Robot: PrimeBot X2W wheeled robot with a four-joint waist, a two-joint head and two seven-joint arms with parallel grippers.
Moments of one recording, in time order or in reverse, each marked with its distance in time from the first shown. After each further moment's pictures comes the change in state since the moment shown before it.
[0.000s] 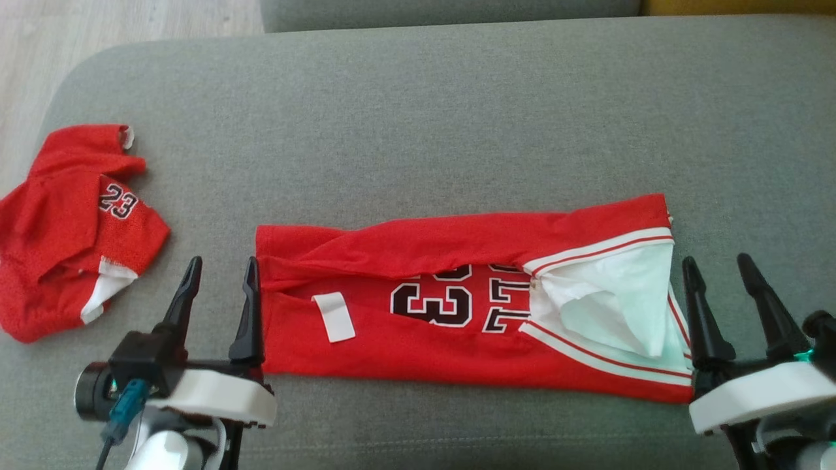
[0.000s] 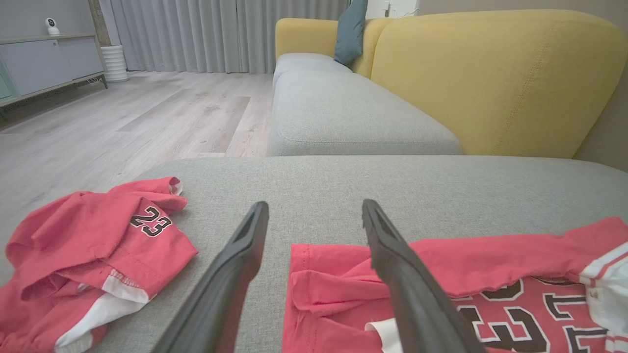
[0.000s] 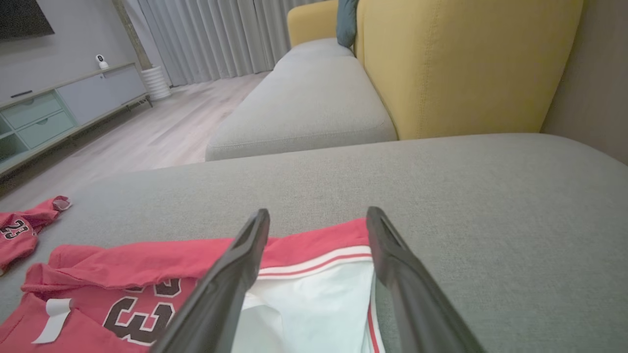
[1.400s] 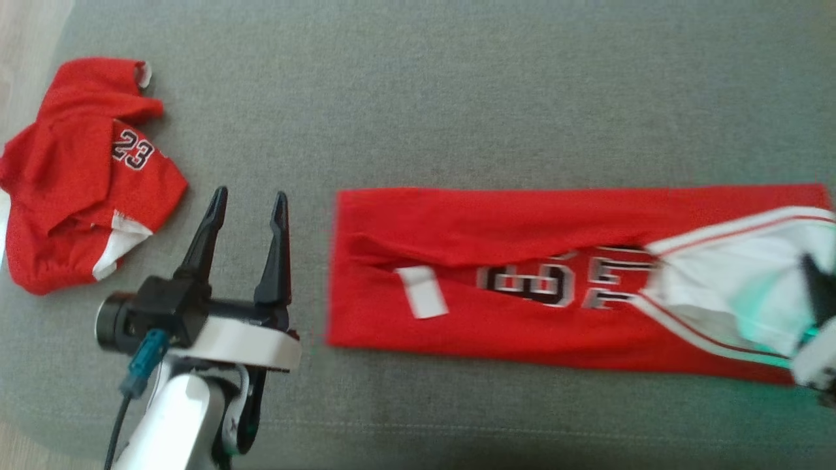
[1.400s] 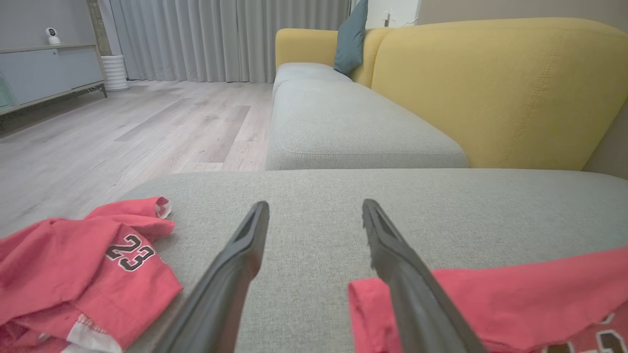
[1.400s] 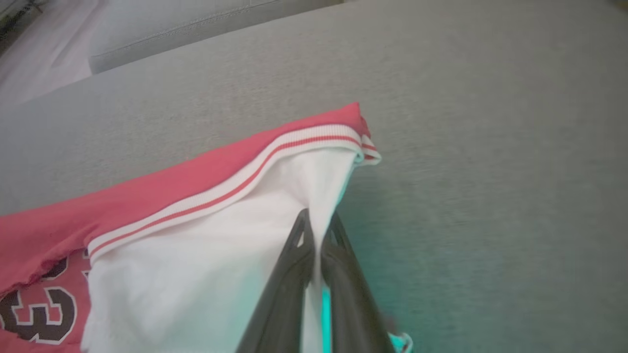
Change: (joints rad) left arm -0.151 -0.100 0.027 0.030 0.097 -0.097 0.000; right arm -0.168 -0.094 -0.229 0.200 0.137 0.000 0.322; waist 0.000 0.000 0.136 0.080
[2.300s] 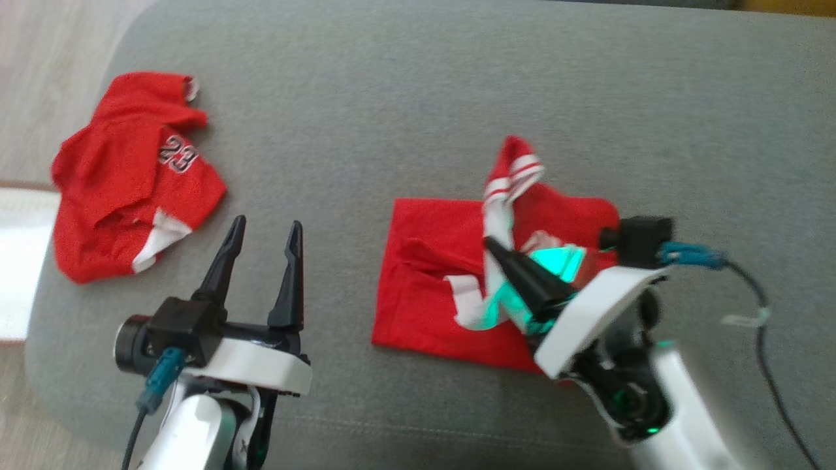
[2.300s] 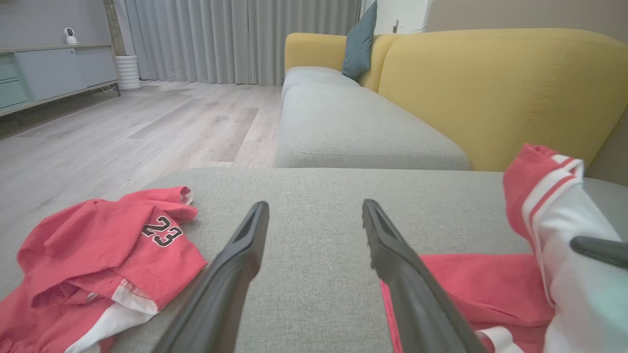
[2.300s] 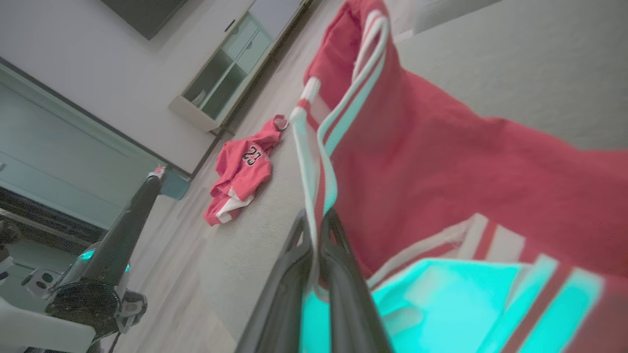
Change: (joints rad) left arm 0.060 -0.021 -0.001 0.018 0.007 -0.028 0.000; right arm -0.181 0.103 0.623 0.072 0.323 0.000 -0.040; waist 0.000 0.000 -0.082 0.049
